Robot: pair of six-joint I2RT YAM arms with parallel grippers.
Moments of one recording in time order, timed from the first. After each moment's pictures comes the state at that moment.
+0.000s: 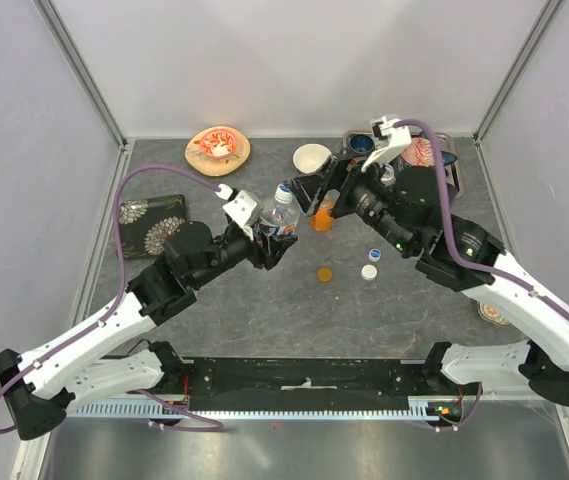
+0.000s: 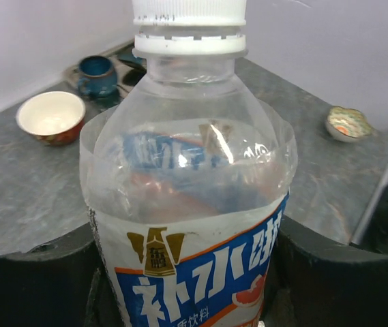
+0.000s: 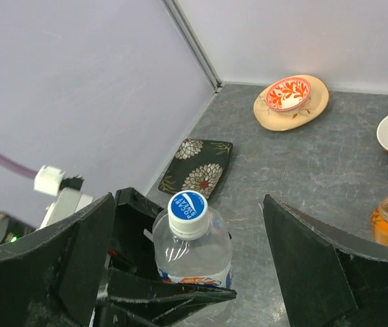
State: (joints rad) left arm -0.86 0.90 0.88 -0.02 0.07 -0.09; right arm 0.99 1.16 1.55 -0.39 0.32 0.50
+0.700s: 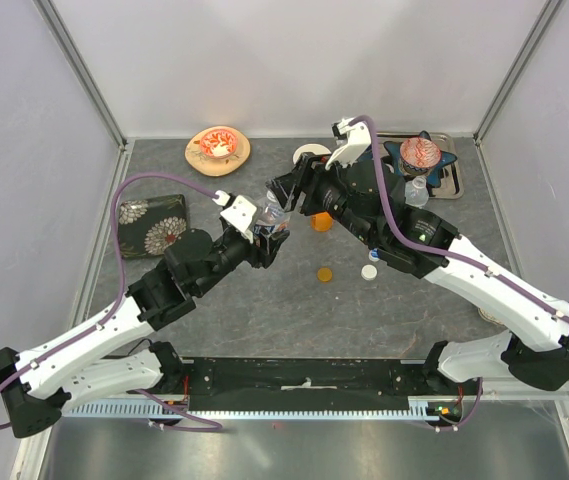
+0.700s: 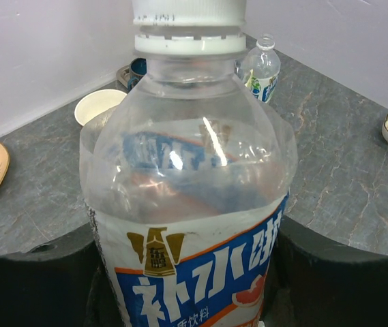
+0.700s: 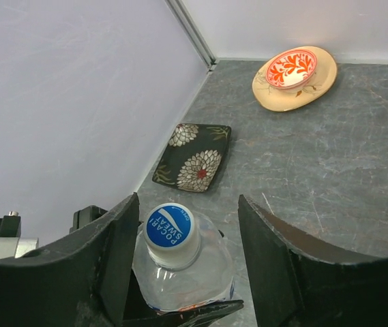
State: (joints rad) left arm -0.94 0.88 0.85 -0.01 -0.20 -0.01; right arm 0.99 1.31 1.55 -0.33 0.33 0.56
